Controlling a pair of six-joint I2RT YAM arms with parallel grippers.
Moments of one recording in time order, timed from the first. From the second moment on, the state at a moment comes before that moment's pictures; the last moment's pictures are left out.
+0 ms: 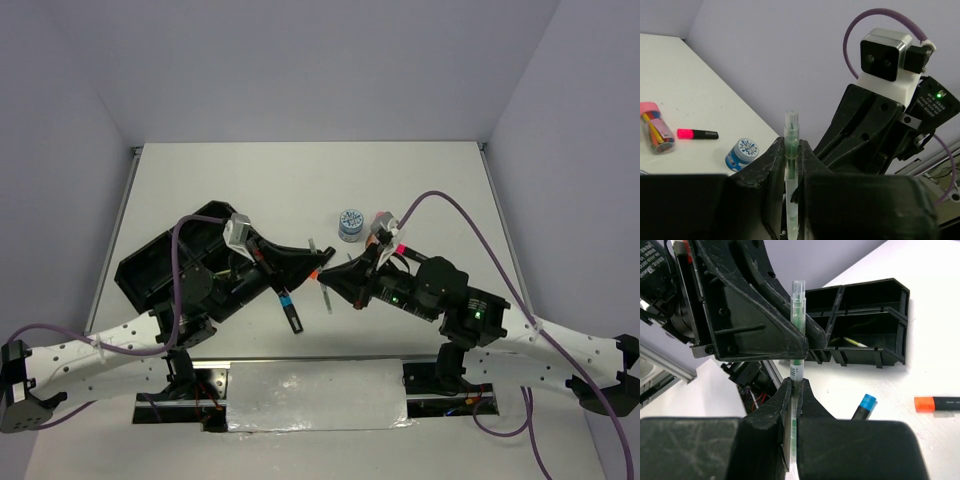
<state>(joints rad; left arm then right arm) -1.08 0.82 0.64 0.45 -0.15 -0.68 1.18 0.73 0.81 -0.08 0.12 0.41</state>
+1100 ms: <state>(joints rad) -1.08 0.78 0.71 0.44 0.01 -0.48 1.18 0.78 0.81 0.03 -0.01 0.40</state>
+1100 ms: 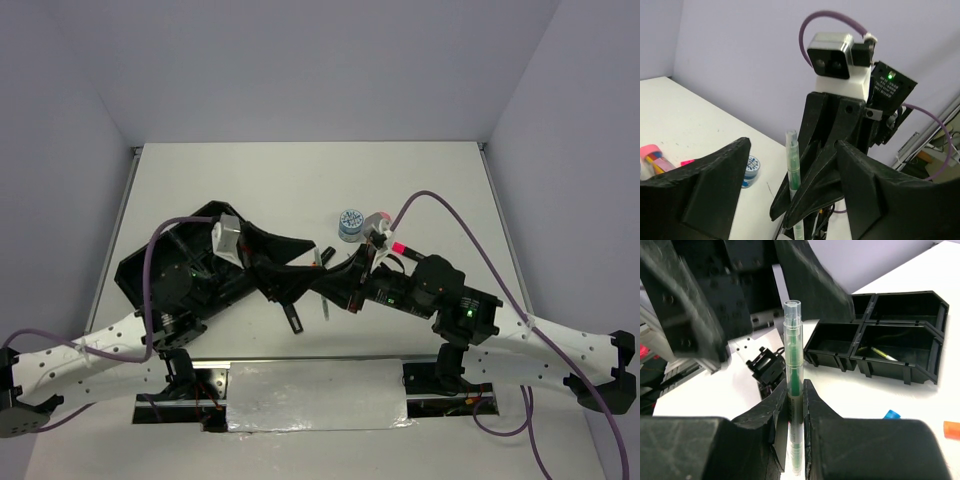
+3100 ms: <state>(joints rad) -1.18 0.75 0.77 0.18 -0.33 -0.53 1.11 0.98 1.05 -0.21 -0.11 0.31</state>
